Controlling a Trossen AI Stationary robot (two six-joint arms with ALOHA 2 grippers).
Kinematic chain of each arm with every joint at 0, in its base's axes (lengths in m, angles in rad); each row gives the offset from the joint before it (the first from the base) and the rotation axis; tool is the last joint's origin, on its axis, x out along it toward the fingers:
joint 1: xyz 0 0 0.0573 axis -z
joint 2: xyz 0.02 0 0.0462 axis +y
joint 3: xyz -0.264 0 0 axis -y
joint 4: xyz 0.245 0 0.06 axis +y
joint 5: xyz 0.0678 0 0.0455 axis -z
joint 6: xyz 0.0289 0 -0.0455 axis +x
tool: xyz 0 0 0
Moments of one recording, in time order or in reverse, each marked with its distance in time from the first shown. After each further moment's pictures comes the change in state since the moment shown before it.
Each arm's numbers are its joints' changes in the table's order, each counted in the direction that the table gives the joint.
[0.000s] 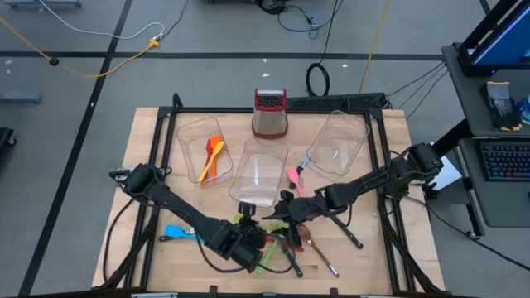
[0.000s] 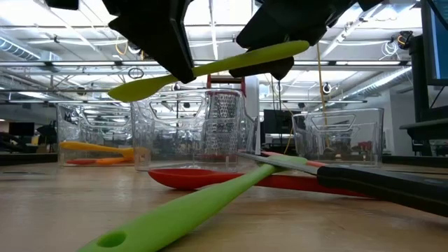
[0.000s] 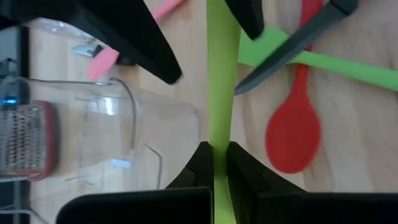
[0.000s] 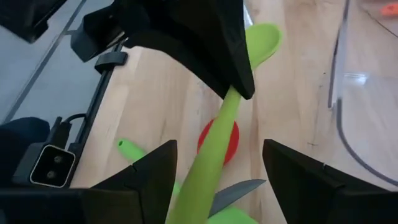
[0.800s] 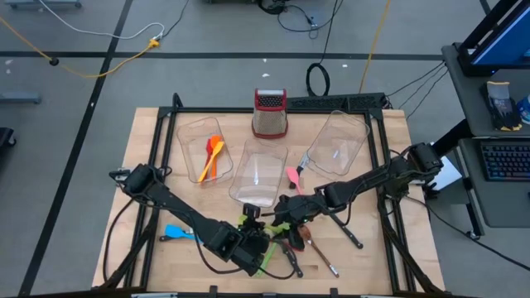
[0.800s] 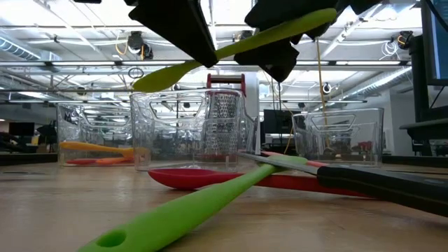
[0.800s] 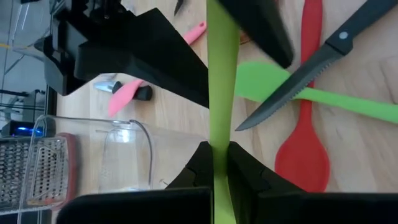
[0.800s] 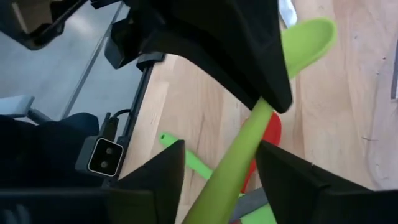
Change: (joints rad) left arm 0.012 0.000 0.000 -0.114 -0.074 0.114; right arm 0.013 0.000 0.000 -0.027 -0.173 0.066
